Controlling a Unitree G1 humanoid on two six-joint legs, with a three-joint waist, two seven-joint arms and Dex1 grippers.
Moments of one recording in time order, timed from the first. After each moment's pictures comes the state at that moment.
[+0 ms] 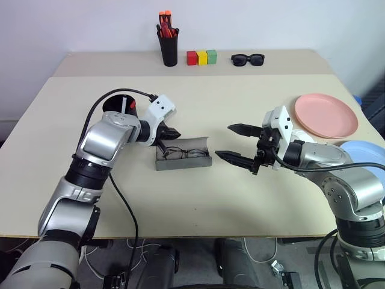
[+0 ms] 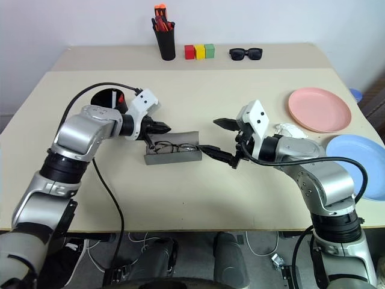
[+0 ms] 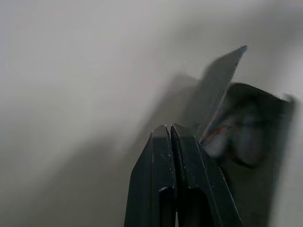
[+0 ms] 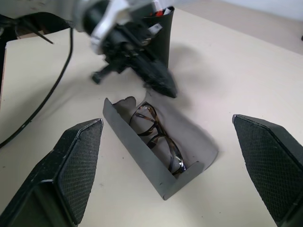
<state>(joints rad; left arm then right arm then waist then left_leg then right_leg) -0.82 0.58 -0.28 -0.01 -0.23 0.99 -0.92 -0.40 -0.65 -0.05 -0.43 0.60 0.73 0.79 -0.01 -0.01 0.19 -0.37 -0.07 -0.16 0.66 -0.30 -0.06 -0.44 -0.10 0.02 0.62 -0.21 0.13</state>
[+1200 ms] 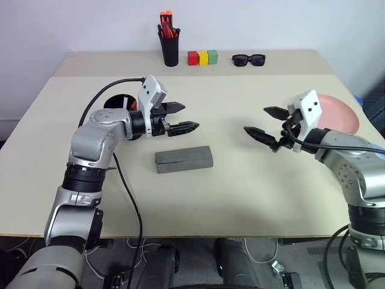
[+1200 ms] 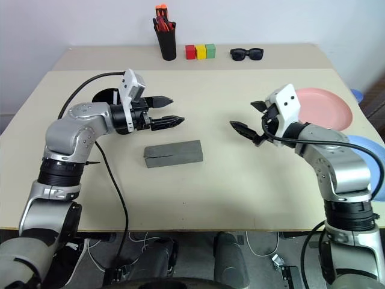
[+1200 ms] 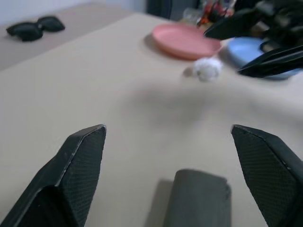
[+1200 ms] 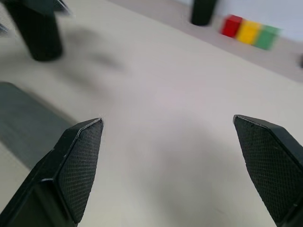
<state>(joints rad) -0.80 0.48 -0.04 0.08 -0.45 0.67 -1.01 -0.43 -0.75 -0.17 -0.22 0.46 0.67 0.69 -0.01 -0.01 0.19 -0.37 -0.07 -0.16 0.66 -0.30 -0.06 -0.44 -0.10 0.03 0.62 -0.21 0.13</state>
